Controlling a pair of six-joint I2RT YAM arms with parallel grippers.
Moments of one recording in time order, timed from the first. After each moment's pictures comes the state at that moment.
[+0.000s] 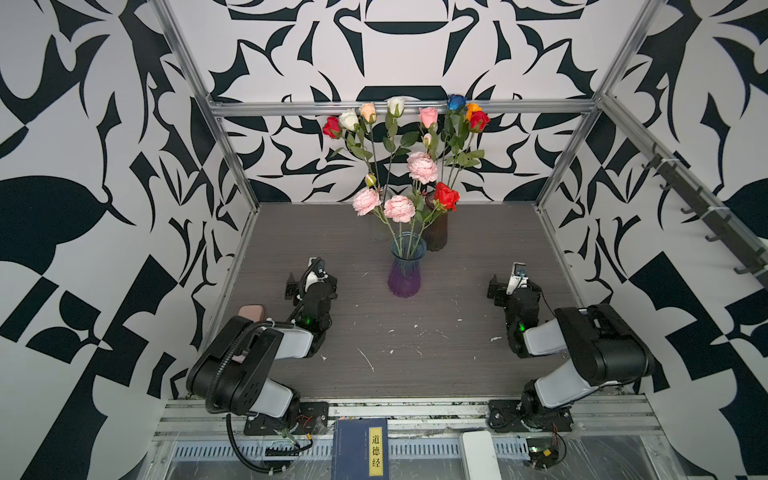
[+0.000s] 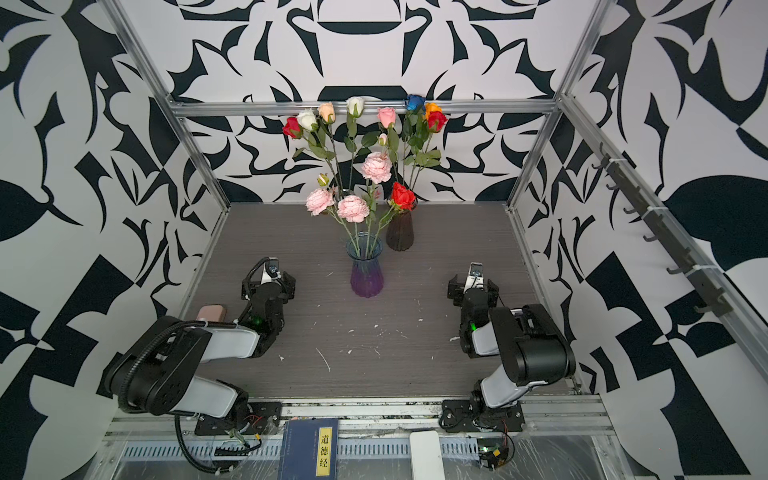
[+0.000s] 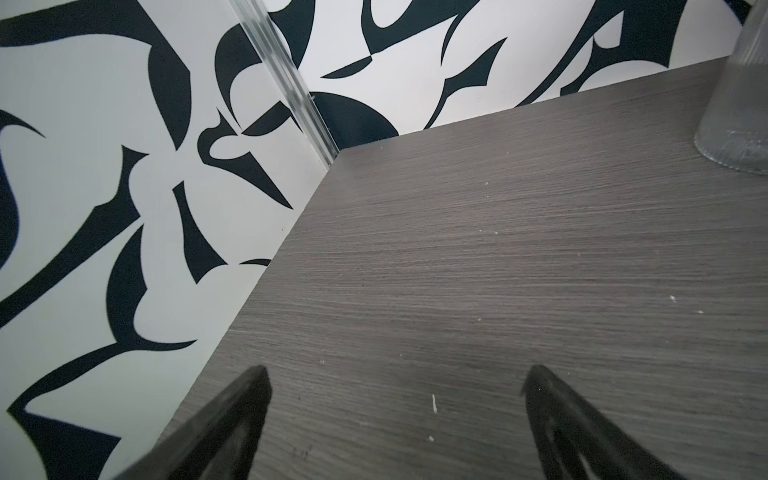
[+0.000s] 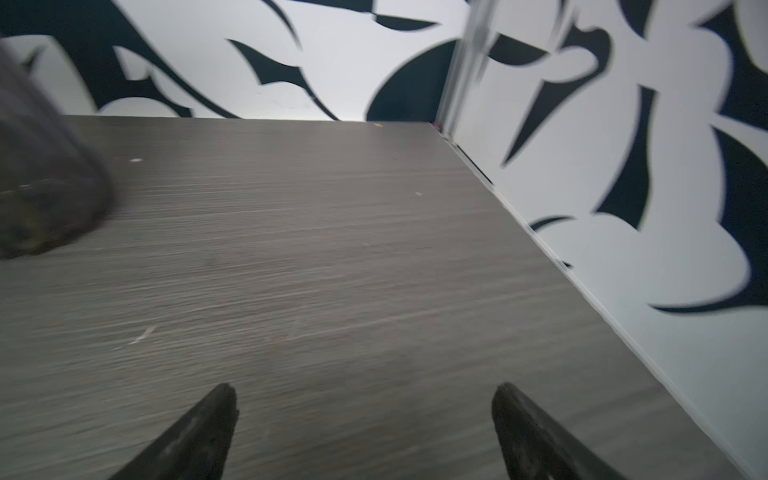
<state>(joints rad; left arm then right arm) -0.39 1.49 0.31 0.89 -0.70 0.14 0.07 1.57 0.20 1.06 0.33 0.03</state>
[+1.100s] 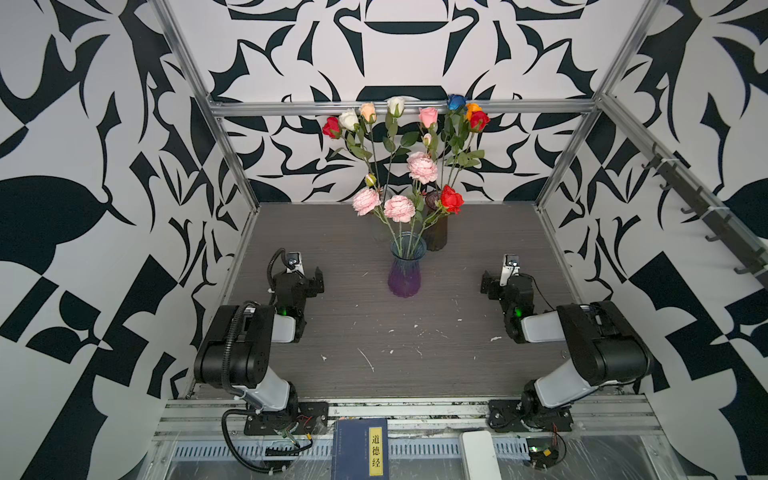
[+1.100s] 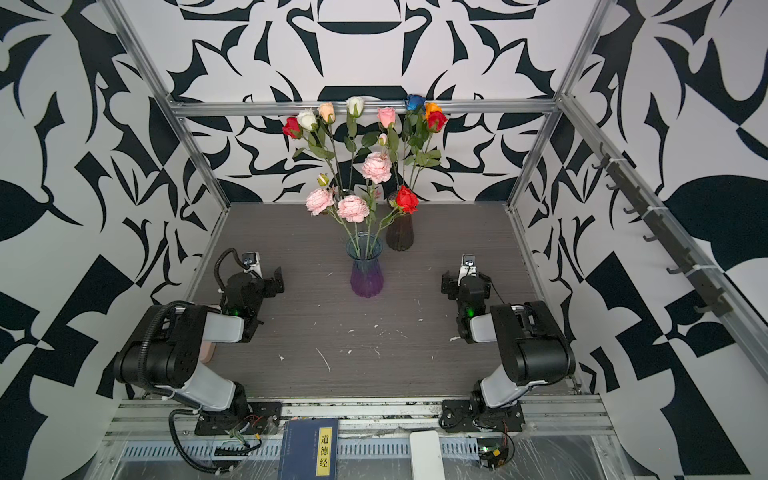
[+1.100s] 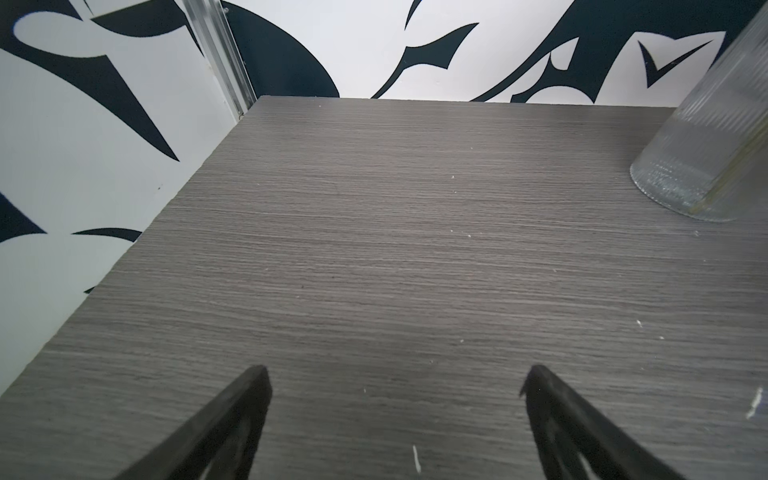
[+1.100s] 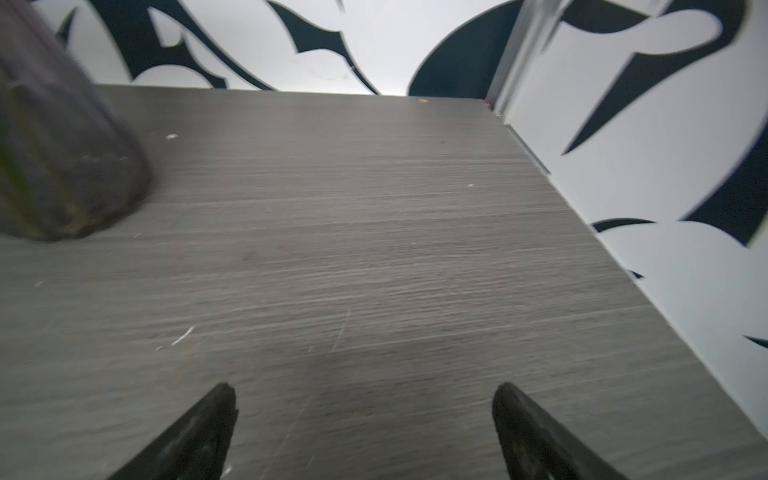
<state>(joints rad) -0.05 1.58 0.36 0.87 -0.11 -0.03 0.10 1.57 0.31 0.88 0.20 0.00</state>
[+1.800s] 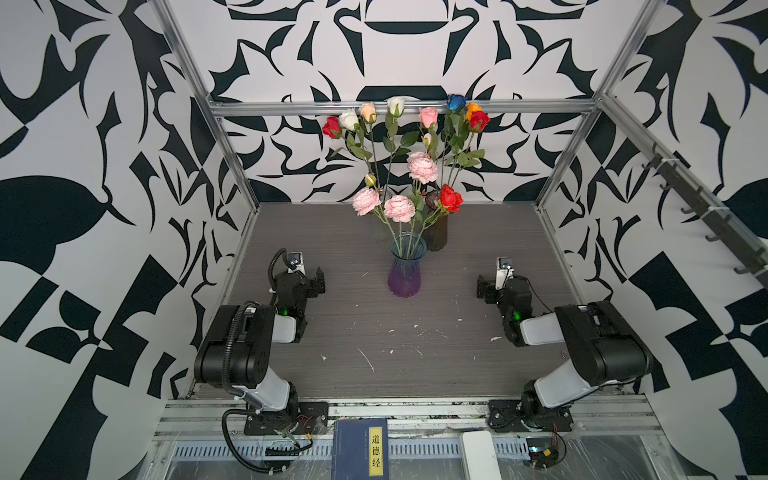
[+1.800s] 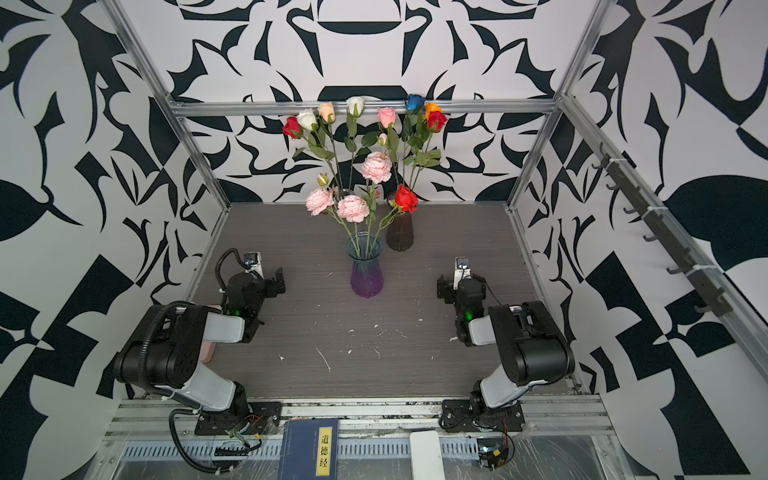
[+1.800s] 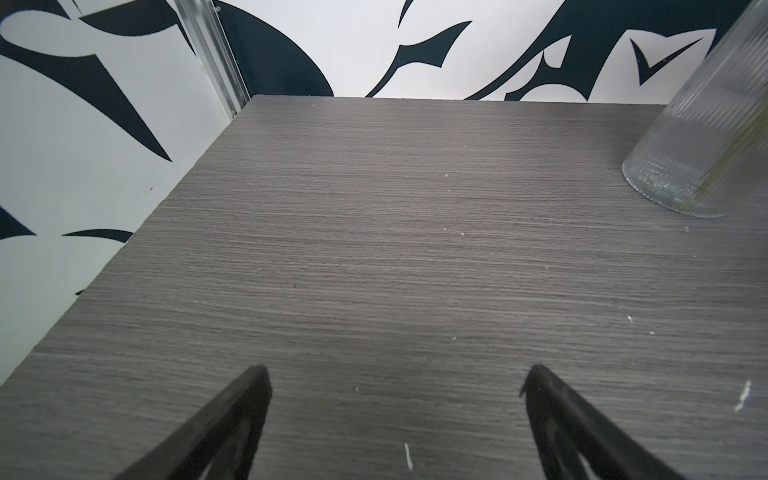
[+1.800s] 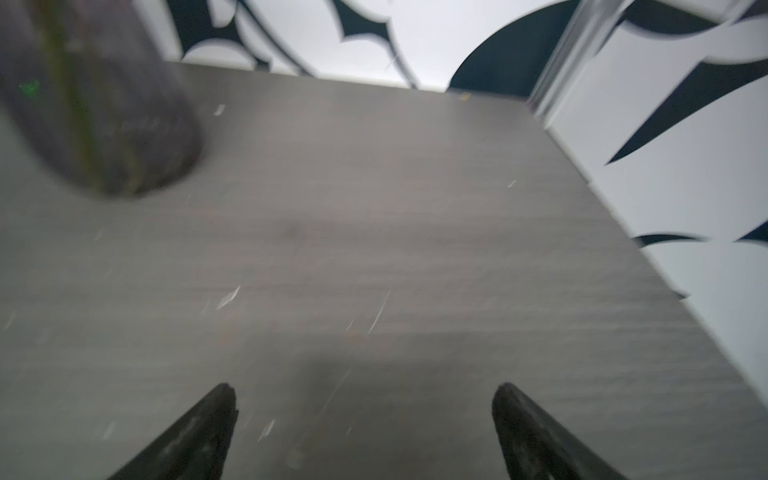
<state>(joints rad) -0.06 1.58 0.36 0.87 -0.11 -0.03 0.09 1.57 0.34 0.85 0.19 -0.01</state>
